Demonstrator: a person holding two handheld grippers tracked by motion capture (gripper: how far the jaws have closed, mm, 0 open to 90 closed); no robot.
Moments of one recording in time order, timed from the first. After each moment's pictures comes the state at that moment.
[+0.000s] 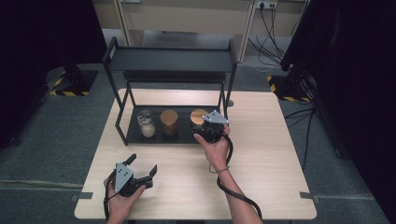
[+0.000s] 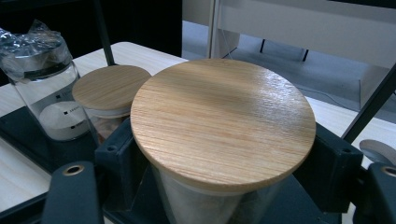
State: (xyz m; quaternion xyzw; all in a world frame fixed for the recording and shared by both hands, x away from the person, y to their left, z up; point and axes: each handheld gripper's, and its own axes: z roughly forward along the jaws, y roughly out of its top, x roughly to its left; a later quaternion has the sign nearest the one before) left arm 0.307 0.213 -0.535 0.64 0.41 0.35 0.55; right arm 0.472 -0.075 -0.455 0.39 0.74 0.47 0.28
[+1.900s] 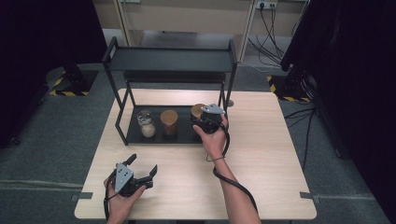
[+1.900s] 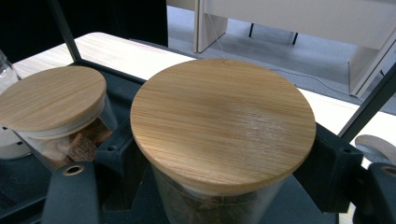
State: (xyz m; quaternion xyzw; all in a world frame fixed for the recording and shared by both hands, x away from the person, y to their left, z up) left arm 0.307 0.212 -0.535 0.64 0.41 0.35 0.55; right arm 0.511 -0.069 -0.460 0.42 0.74 0.45 0.28
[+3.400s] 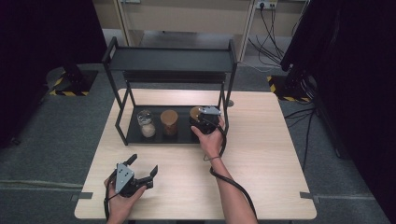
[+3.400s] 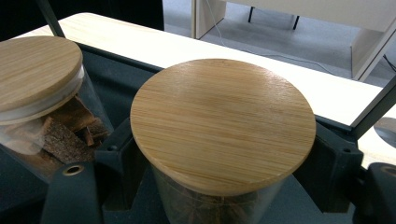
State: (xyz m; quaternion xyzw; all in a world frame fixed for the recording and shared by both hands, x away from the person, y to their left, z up) left arm 0.307 0.211 -0.535 0.64 0.40 0.35 0.56; right arm 0.523 -0.062 -0.483 0.44 0.75 0.43 0.27
